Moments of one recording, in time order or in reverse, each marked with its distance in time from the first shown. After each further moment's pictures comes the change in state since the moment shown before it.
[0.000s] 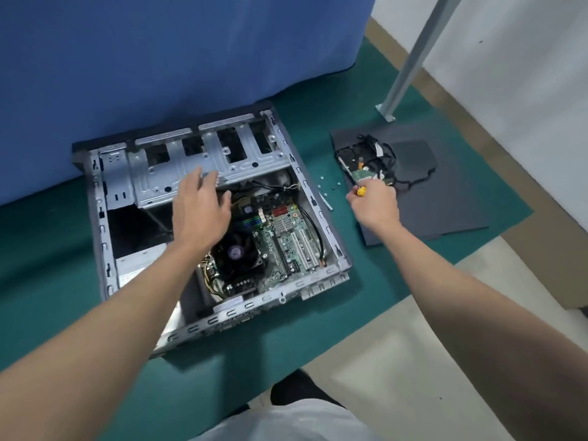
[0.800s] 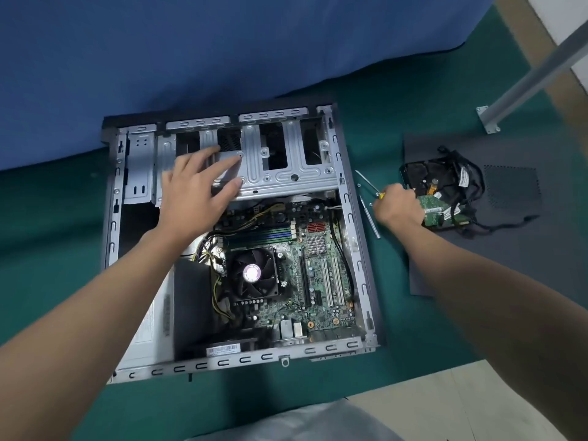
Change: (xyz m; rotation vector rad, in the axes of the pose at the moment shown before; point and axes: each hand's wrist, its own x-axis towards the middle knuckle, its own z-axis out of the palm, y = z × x) left_hand 0.052 -0.050 0.003 0.109 0.010 -0.015; right_hand 0.127 -0.010 0.092 -0.409 -0.235 -0.025
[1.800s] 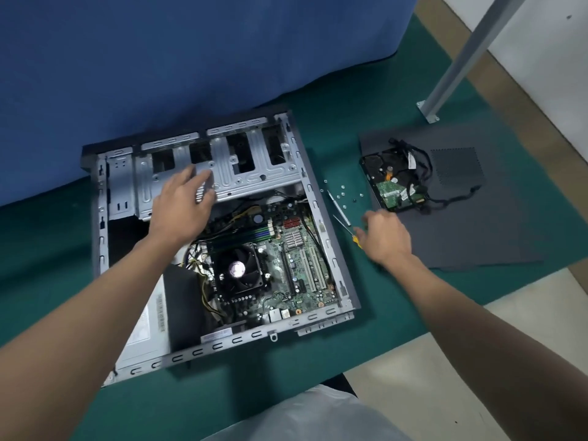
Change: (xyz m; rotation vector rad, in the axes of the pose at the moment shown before) left_hand -0.007 0.020 -0.010 -0.017 -0.172 -0.082; right_hand -0.092 0.061 -0.011 -0.061 0.088 -0.238
